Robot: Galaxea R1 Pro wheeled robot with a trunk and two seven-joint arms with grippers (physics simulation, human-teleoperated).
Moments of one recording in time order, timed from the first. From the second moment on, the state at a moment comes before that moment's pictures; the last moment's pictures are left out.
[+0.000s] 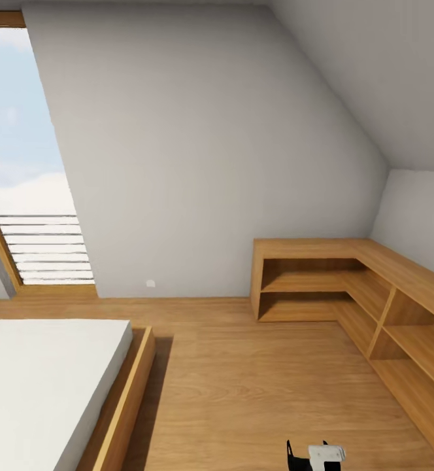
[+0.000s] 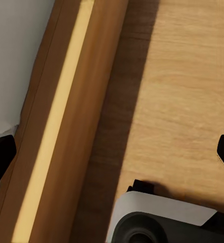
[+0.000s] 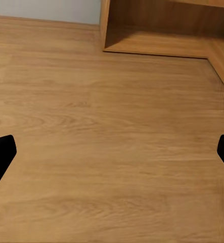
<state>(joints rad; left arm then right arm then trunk) 0.06 -0.02 -0.15 -0.36 0.21 -0.34 0.35 -0.40 0.02 0.84 0.01 -0.71 -0.73 -0.22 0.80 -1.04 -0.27</state>
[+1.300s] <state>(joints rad) 0.06 -0.02 -0.15 -0.36 0.21 -0.34 0.35 -0.40 0.02 0.84 0.01 -0.71 -0.73 -0.22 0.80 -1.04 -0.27</state>
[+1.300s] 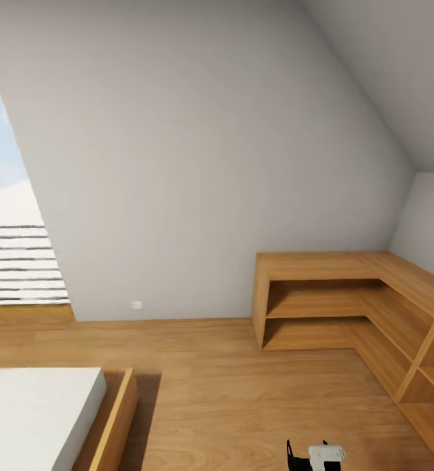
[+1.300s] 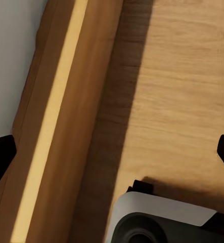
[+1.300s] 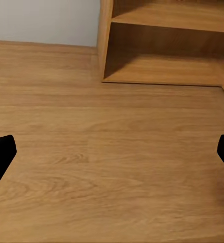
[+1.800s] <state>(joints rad) 0.06 -0.02 -0.15 -0.36 0.21 -0.34 0.35 -0.40 0.02 0.84 0.01 -0.71 -0.73 -0.15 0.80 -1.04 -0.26</state>
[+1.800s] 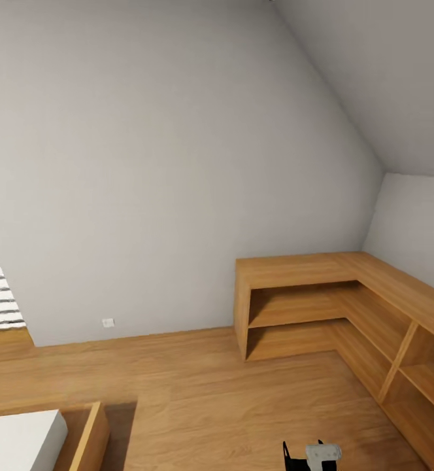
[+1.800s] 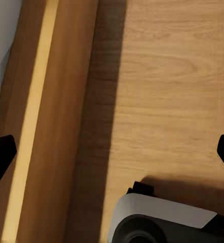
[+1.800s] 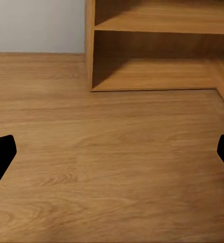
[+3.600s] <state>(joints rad) 0.06 -0.02 -0.15 -0.36 0.22 -0.34 0.35 -0.40 0.02 0.84 0.01 -0.71 -0.73 -0.14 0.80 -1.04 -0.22</state>
